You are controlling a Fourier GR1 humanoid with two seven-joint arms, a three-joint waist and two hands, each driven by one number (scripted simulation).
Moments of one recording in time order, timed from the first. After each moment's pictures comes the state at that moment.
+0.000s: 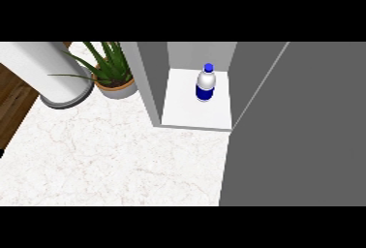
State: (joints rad) left arm 0.49 0.94 -0.11 -1.87 0.96 -0.10 -0.62; right arm 0.23 -0.40 0.32 -2.34 -0.78 0.58 0.36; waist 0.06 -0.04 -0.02
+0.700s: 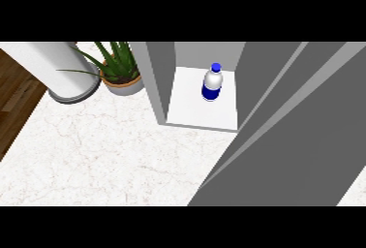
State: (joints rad) left arm 0.56 0.99 -0.01 -1.84 1.01 -0.22 -0.65; right arm -0.22 -0.15 0.54 -2.26 -0.61 0.17 0.56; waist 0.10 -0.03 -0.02
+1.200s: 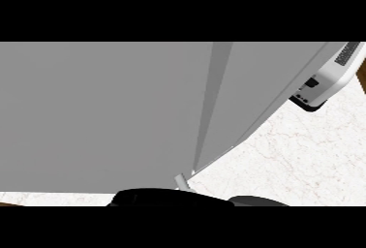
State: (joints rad) left arm 0.62 1.01 0.08 -1.78 1.04 -0.36 -0.68; right arm -0.74 -0.01 0.64 -1.96 -0.72 0.00 0.67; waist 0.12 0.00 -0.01
